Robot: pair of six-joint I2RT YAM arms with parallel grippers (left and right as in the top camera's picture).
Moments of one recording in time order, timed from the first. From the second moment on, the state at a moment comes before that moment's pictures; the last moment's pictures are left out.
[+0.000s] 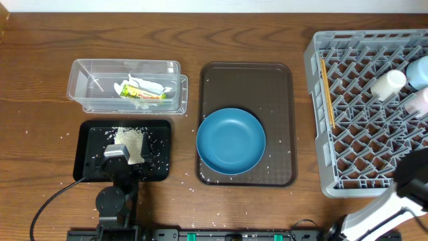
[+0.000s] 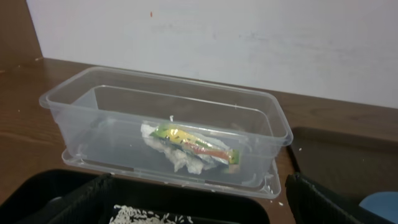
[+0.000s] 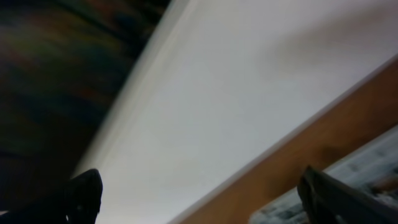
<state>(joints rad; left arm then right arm) 0.00 0.01 0.02 -0.12 -0.06 -0.15 -0.50 1.97 2.17 -0.59 -0.59 0.67</state>
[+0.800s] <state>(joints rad) 0.00 0.01 0.03 -0.12 -0.06 -0.15 0.39 1.92 2.07 -1.36 -0.18 -0.09</state>
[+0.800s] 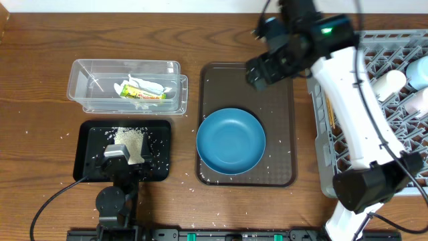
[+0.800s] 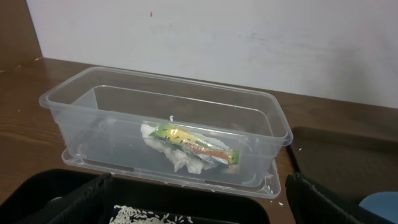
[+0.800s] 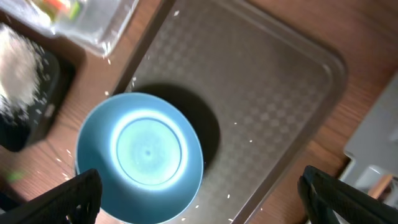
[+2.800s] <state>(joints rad) 0.00 0.01 0.03 -0.12 -0.06 -0.15 0.95 1.99 1.37 -0.88 -0.06 0.11</state>
